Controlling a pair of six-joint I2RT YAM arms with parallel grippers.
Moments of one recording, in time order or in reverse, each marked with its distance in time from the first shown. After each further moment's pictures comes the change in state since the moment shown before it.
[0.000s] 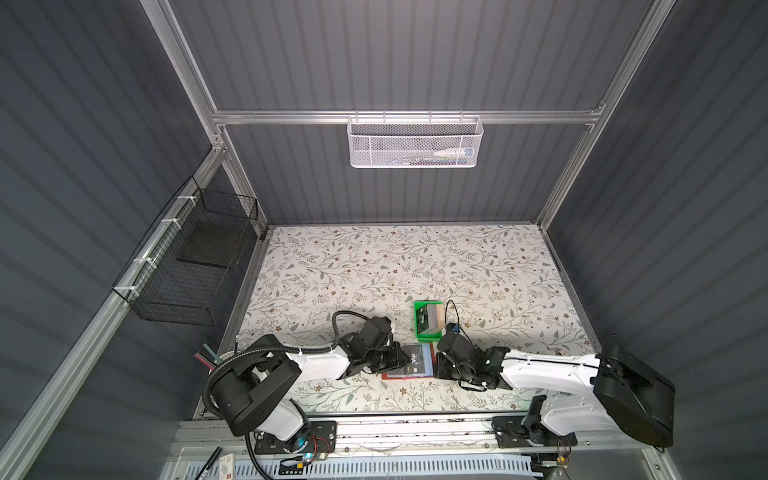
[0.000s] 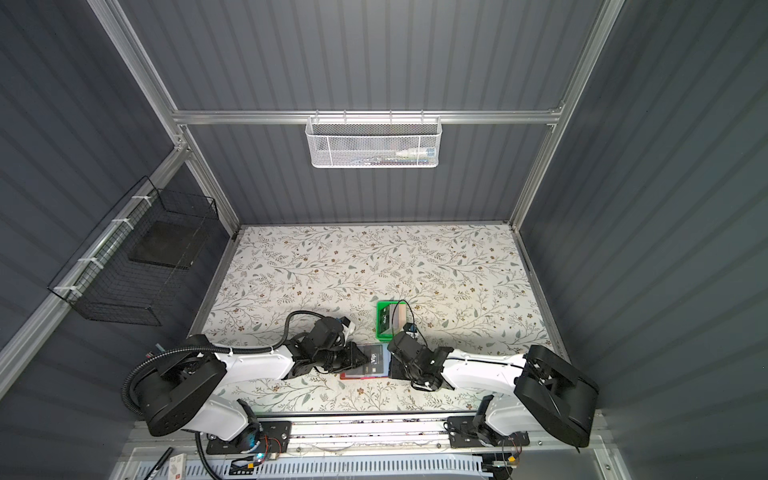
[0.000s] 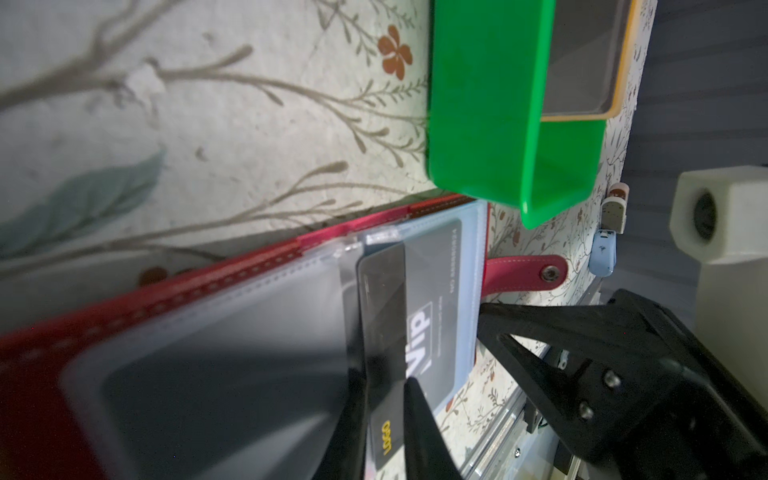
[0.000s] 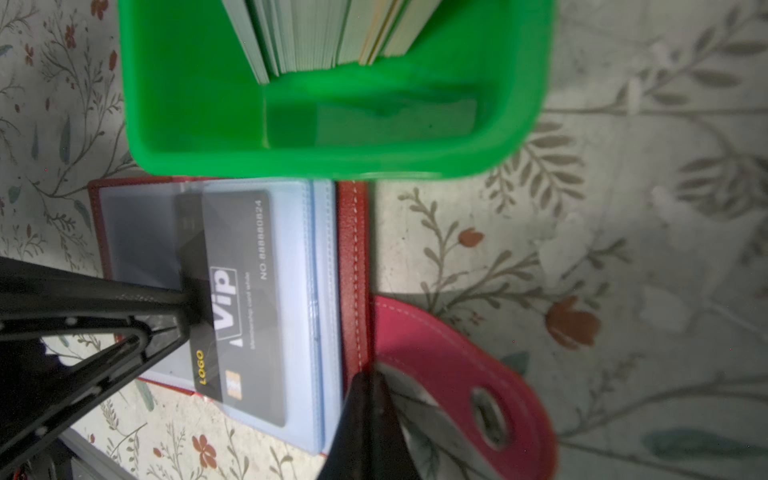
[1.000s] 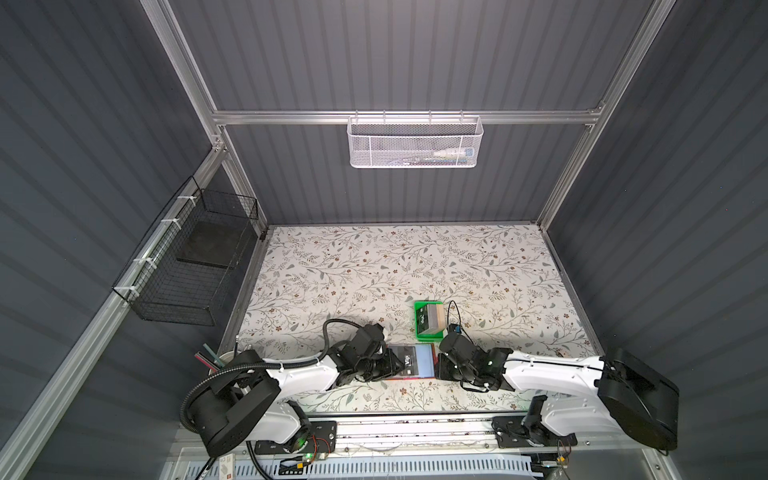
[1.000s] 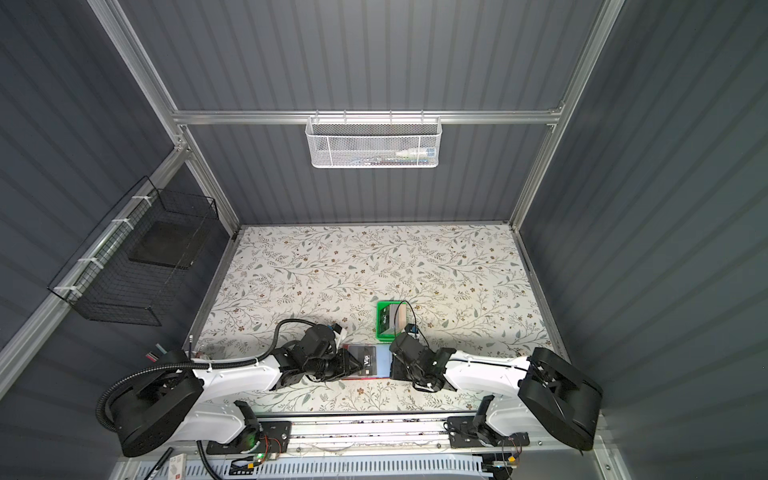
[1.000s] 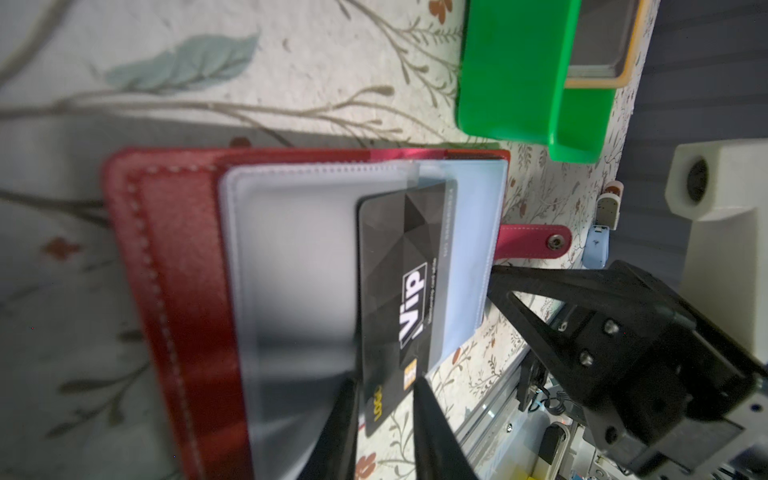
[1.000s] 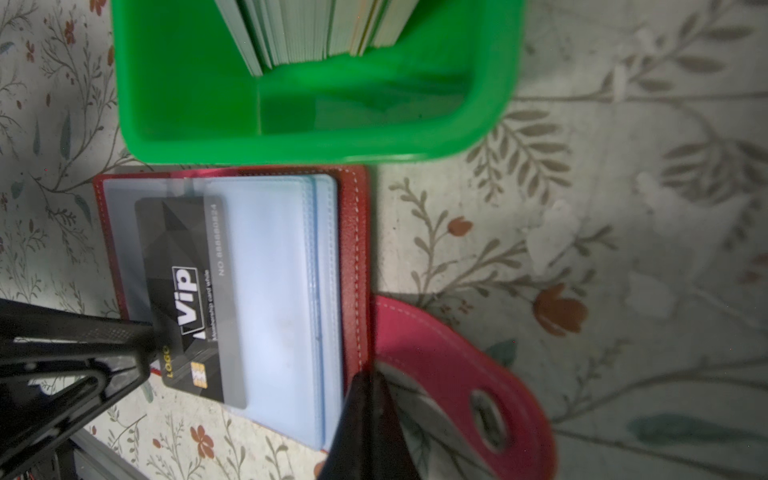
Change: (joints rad) left arm -0.002 -0.144 -0.083 -0.067 -0.023 -0.063; right arm -0.004 -0.025 -0.016 -0.006 -0.005 0.000
